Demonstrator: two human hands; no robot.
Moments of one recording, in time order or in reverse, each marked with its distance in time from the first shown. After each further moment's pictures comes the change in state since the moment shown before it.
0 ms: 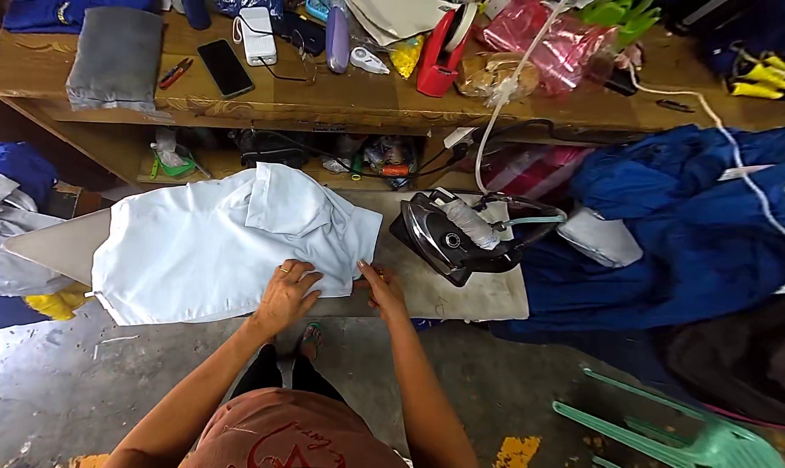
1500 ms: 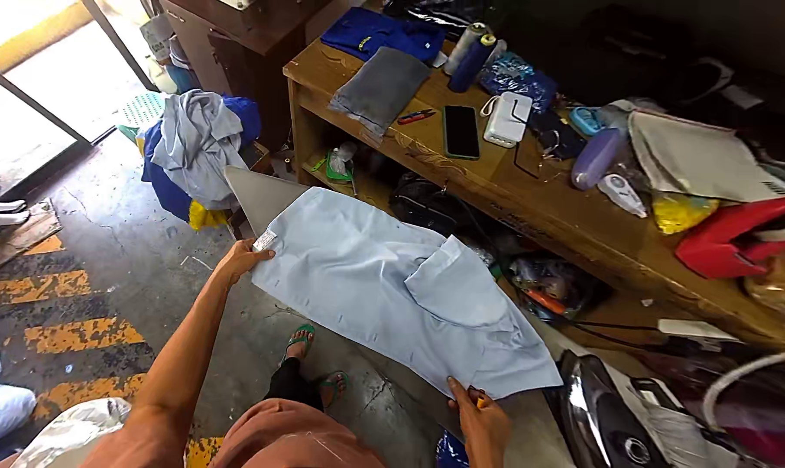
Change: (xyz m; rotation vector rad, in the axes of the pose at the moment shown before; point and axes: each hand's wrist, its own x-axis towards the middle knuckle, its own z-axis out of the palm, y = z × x) left_hand -0.195 -0.156 -0.203 -0.713 0.505 -1.218; right_hand -0.007 0.016 0.031 -0.487 0.084 -0.216
